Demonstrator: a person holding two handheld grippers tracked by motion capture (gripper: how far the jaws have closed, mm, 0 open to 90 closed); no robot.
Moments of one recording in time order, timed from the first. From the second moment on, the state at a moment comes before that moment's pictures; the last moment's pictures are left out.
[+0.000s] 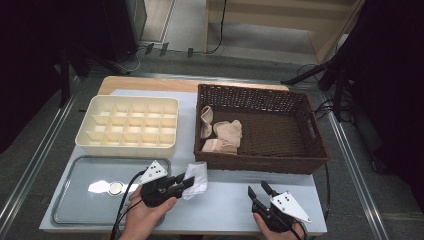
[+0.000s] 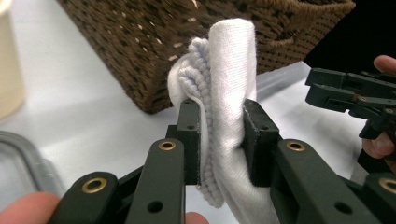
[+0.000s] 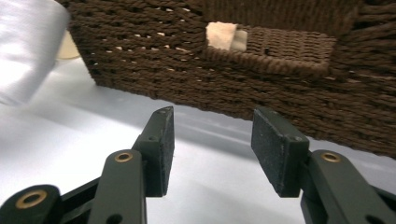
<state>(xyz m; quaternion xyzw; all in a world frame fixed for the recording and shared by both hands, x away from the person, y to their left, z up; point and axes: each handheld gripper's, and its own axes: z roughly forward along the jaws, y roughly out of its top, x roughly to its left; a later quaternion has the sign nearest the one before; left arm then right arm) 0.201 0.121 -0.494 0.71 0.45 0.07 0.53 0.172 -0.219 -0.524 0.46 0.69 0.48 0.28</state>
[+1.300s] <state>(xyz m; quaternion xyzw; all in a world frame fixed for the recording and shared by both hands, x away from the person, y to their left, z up) 0.206 0.181 -0.471 0.69 0.48 0.11 0.53 0.173 -0.238 -0.526 0.51 0.67 0.47 0.28</state>
